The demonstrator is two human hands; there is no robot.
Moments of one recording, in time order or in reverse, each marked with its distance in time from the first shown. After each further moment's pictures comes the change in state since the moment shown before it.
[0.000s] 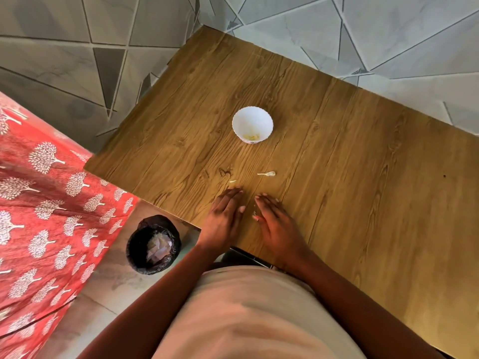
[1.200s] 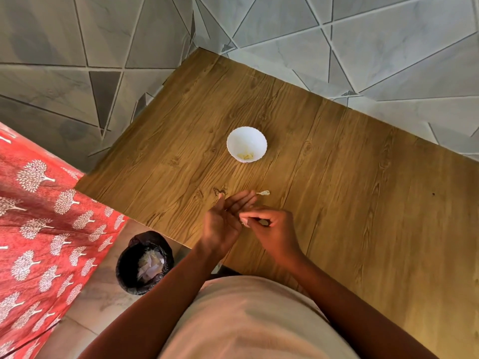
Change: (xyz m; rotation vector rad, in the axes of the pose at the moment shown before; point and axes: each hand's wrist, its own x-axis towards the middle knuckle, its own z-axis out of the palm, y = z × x) left_hand 0.065 0.032 -0.010 -1.821 0.009 -0.896; right_hand 0.052 -0.046 -0.057 0.671 0.158 0.254
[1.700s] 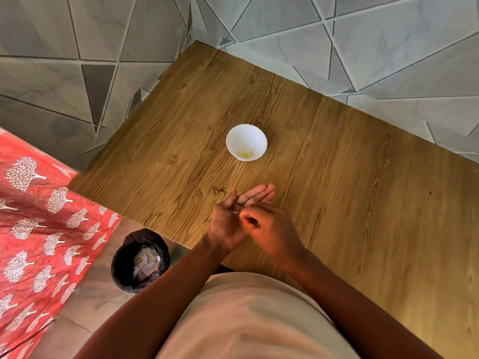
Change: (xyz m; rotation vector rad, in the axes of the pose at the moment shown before) left_hand 0.021 -0.007 0.002 -0.092 -0.373 -0.119; right_hand 0.010 -0.004 0.002 -0.542 -0.040 -0.382
